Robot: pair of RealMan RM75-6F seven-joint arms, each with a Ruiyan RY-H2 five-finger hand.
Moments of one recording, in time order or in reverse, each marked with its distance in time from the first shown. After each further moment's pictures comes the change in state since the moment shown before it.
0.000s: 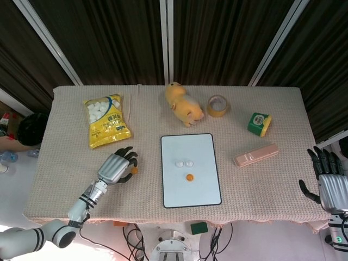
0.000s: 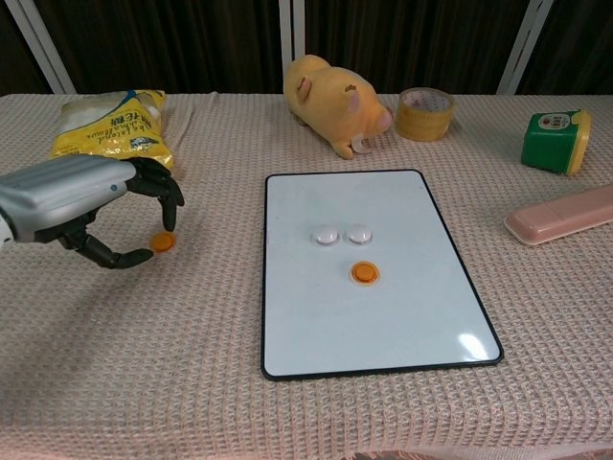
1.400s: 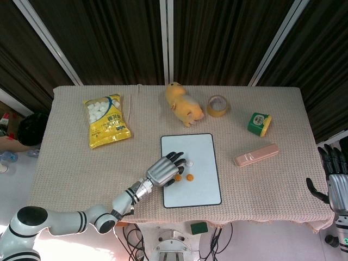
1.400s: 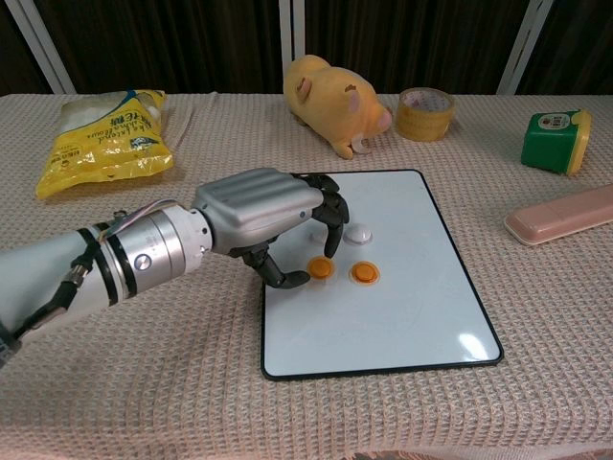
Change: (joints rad) left arm -0.272 -0.267 -0.072 0.122 -0.046 -0.176 0.121; right arm -0.019 0.005 0.021 0.031 -0.004 0.056 0.047
